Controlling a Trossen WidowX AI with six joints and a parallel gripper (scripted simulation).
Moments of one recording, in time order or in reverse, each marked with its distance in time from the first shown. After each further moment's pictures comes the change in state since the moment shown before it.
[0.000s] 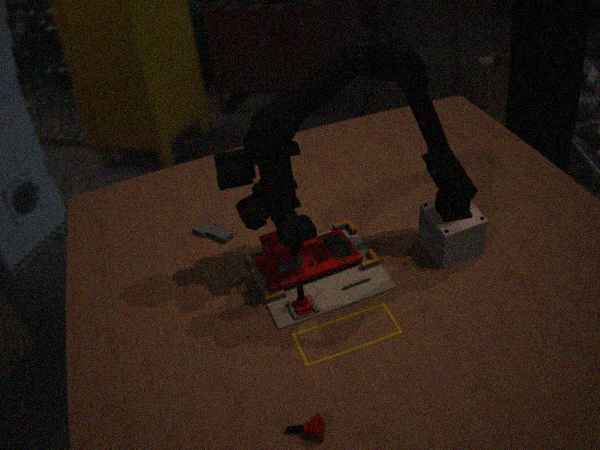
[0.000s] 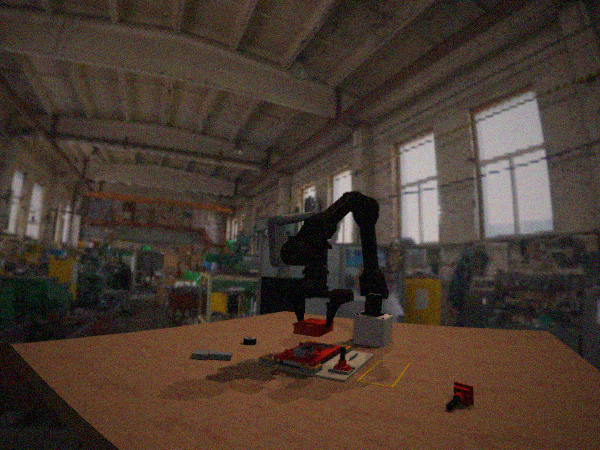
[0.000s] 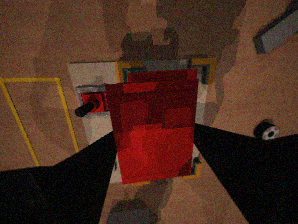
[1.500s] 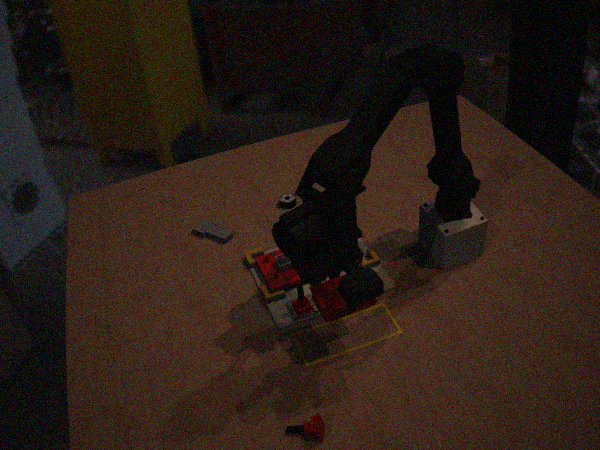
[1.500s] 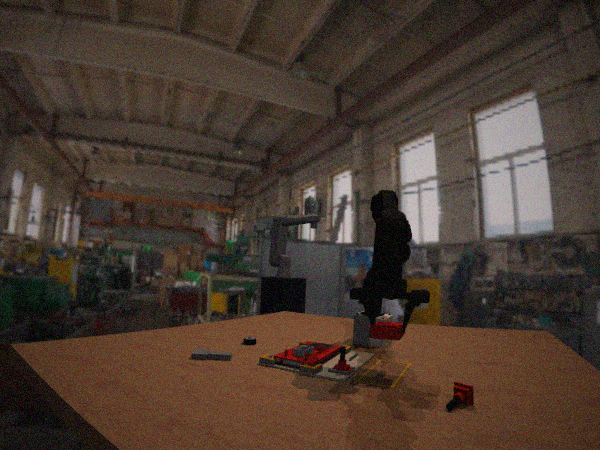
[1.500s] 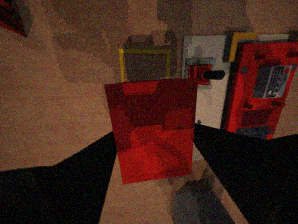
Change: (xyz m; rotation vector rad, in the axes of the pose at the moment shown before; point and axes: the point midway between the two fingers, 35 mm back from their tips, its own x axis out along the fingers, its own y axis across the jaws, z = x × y) arm -0.005 0.183 -0.034 -0.008 -0.012 0.017
